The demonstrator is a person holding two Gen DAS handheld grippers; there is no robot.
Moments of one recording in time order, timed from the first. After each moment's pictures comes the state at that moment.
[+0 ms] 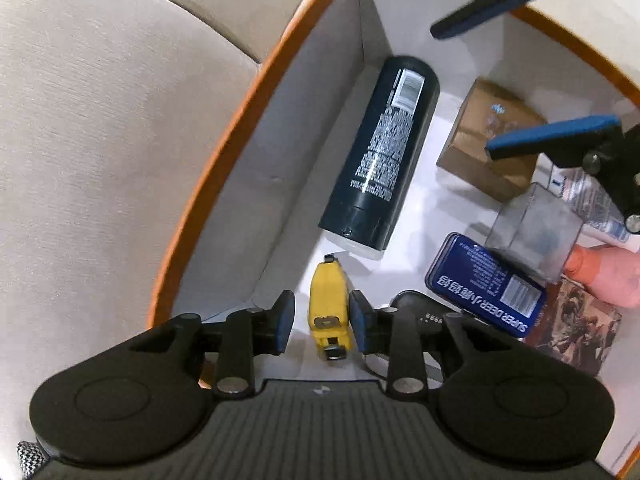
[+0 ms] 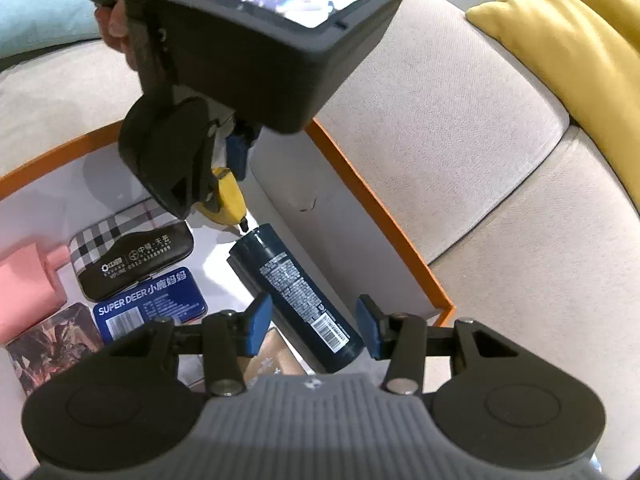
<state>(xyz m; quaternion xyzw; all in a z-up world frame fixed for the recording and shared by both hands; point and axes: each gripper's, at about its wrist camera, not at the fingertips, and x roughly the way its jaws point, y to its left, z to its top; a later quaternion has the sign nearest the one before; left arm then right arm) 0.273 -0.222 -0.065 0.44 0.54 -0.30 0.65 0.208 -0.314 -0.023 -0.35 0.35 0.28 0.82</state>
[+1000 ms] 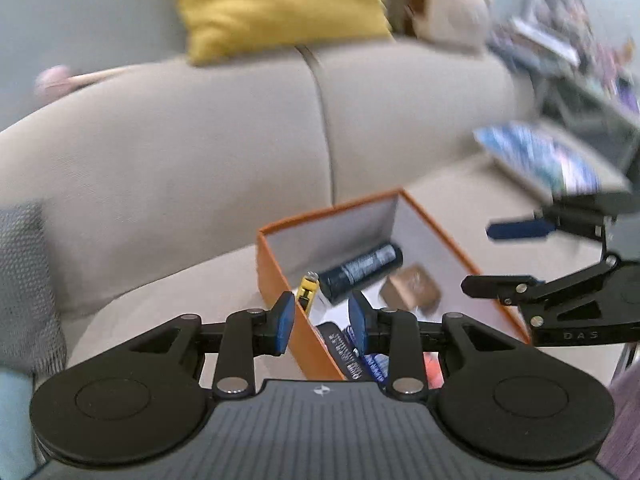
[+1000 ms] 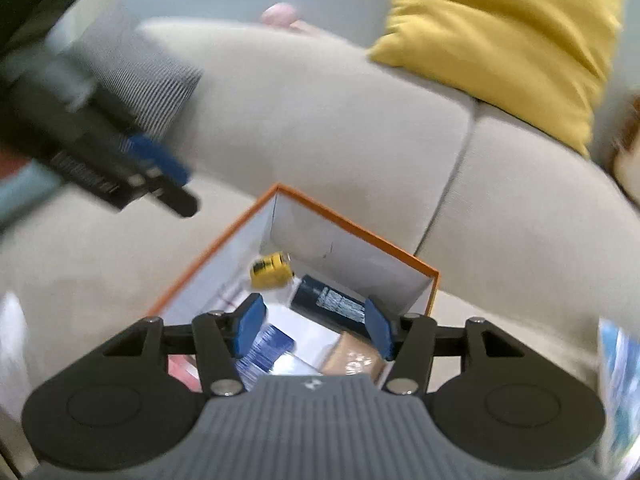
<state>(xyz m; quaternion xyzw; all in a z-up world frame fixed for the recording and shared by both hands) 0.128 -0.079 0.084 0.05 0.39 -0.23 0.89 0.110 -0.297 0.075 -0.12 0.35 0.17 0.91</state>
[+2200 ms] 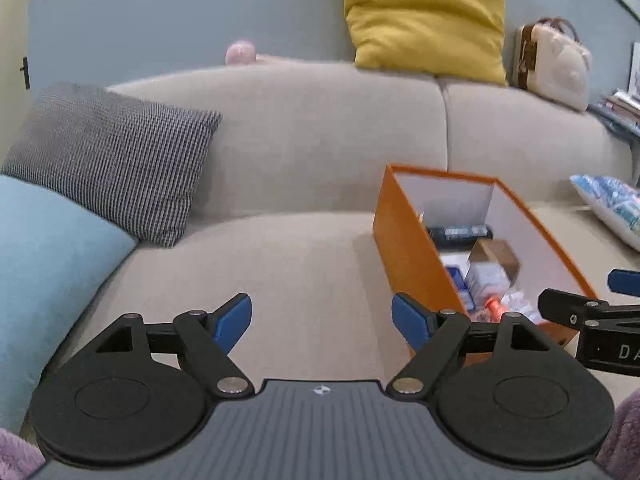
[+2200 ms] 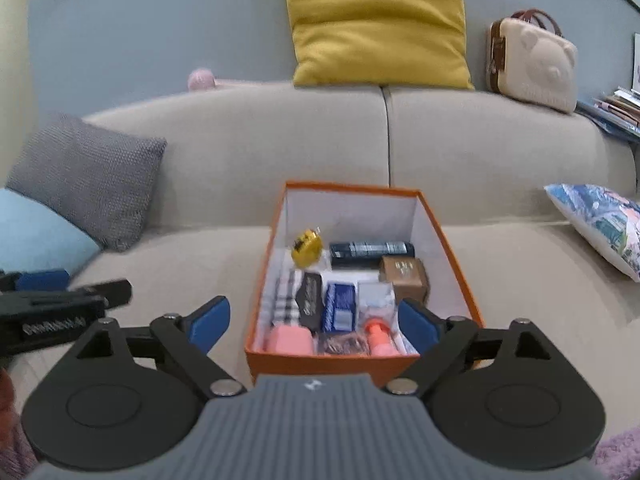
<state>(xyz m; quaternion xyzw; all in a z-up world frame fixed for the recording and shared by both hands) -0.020 -0.030 0.031 0.00 0.33 -0.03 0.94 -0.044 -0.223 0.034 -0.01 0.31 0.01 0.95</state>
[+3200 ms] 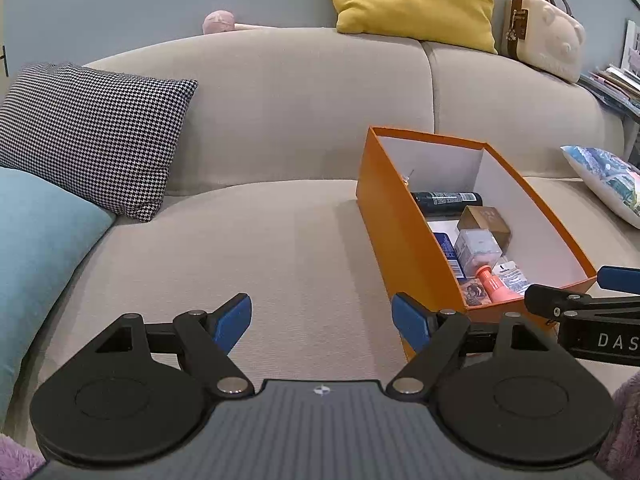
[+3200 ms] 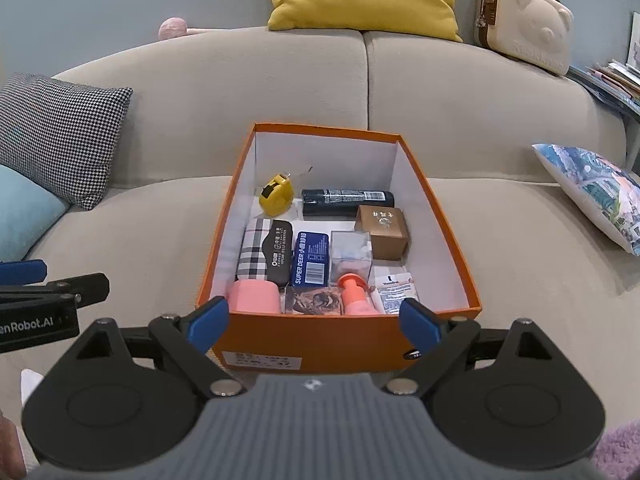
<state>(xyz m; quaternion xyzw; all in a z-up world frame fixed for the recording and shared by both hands) -0.014 -0.038 0.016 0.00 0.37 -0.05 0.93 -0.029 -0.234 0.012 -0.01 0.36 -0.01 0.93</state>
